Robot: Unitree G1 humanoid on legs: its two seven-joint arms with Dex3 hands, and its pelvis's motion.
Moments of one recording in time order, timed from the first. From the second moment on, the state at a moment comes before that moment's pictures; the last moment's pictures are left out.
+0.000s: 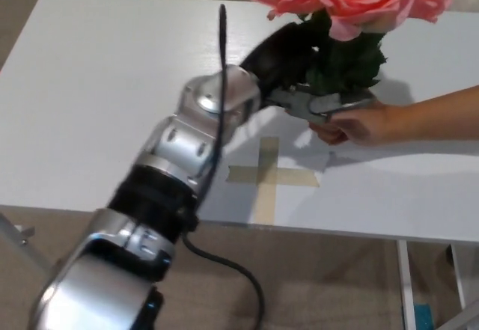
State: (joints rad) left_arm -0.97 0.10 -0.25 0.64 -0.06 0.17 -0.38; right_arm -0.32 -0.32 0.14 1.33 -0.27 0.02 0.13
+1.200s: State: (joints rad) left_arm -0.24 0.71 0.10 -0.26 -0.13 0.14 -0.69; right_arm -0.26 -0.32 0.14 1.33 -0.27 0.03 0.12
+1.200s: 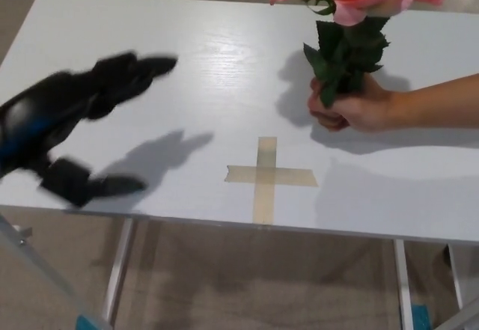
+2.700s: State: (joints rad) left_arm -0.04 0.48 0.07 0.92 -0.12 0.01 -0.47; right_arm -0.28 -0.29 0.13 1.33 -0.26 0.02 0.08
